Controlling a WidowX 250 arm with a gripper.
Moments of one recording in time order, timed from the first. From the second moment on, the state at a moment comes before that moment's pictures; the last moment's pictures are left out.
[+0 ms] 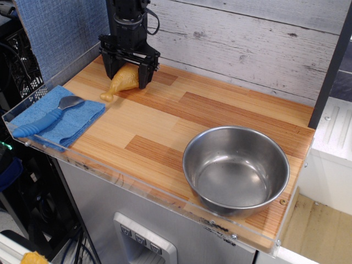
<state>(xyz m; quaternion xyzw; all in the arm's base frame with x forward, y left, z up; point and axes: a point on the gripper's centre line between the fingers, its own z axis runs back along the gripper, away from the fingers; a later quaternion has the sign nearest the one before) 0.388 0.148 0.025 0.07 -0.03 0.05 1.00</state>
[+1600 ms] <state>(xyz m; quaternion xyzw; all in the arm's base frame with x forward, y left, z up) 0.362 0.150 0.065 0.11 0.01 0.07 0.99</state>
